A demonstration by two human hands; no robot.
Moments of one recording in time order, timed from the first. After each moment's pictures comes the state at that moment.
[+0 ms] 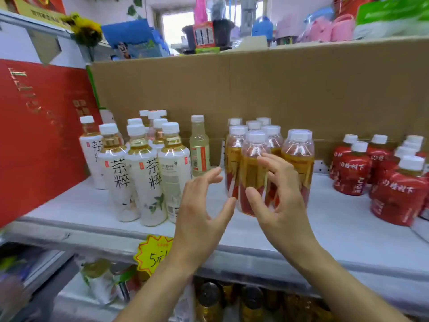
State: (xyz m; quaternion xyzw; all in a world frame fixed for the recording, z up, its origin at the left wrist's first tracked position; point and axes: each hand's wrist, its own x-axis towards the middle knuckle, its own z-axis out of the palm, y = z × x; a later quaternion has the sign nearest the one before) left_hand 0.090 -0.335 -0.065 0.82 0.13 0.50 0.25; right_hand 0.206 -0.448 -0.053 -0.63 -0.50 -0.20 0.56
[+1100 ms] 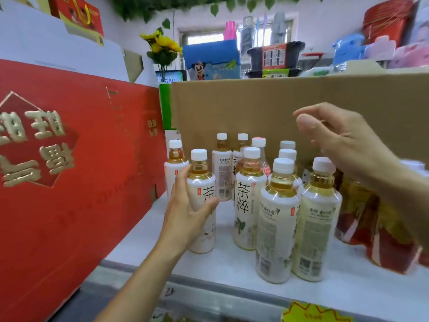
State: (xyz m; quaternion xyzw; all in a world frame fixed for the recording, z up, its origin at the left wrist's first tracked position) left_hand -0.027 -0.068 -0.032 0.78 0.22 0.45 0.37; right_hand 0.135 -0.276 0.103 -0.69 -0.51 -0.13 0.49
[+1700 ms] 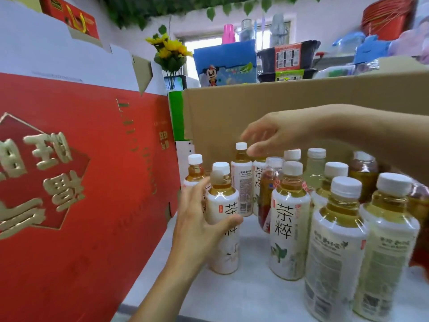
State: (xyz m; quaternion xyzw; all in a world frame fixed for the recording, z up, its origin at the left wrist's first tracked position) left_hand -0.032 -0.016 -0.020 0.81 0.20 0.44 0.34; right_hand 0.141 -0.128 0.169 -0.79 -0.61 0.01 0.05
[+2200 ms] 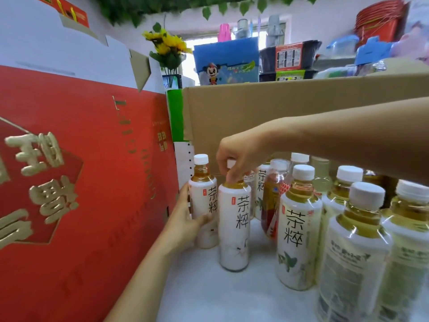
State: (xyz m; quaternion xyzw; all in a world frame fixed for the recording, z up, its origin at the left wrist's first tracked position) left_hand -0.011 0.067 -0.035 0.78 0.20 0.33 0.49; right_hand 0.113 -0.048 0.151 -0.76 -0.64 0.03 -0.10
